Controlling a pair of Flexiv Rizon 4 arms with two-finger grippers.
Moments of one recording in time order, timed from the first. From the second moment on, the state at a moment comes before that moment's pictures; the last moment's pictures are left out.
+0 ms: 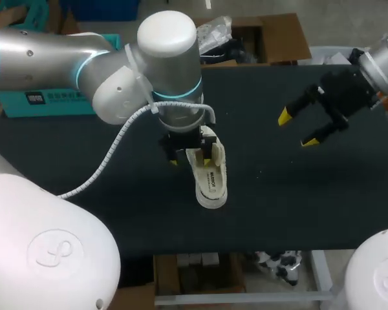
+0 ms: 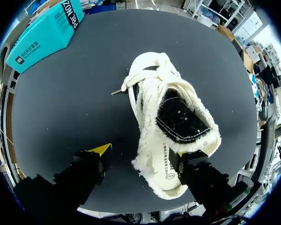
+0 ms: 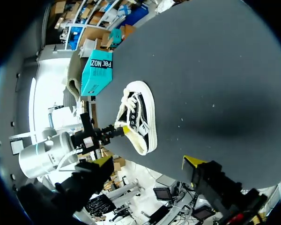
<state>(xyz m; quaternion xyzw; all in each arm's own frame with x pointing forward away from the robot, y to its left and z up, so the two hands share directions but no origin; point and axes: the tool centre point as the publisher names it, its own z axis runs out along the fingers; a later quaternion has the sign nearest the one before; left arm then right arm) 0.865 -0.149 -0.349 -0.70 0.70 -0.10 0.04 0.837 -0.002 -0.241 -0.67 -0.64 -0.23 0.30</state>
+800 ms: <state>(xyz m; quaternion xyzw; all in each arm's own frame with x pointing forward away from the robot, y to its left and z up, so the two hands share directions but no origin) 0.893 -0.158 -0.358 -0.70 0.71 -0.09 0.01 0.839 -0.001 -0.241 -0.67 -0.64 -0.23 0.31</state>
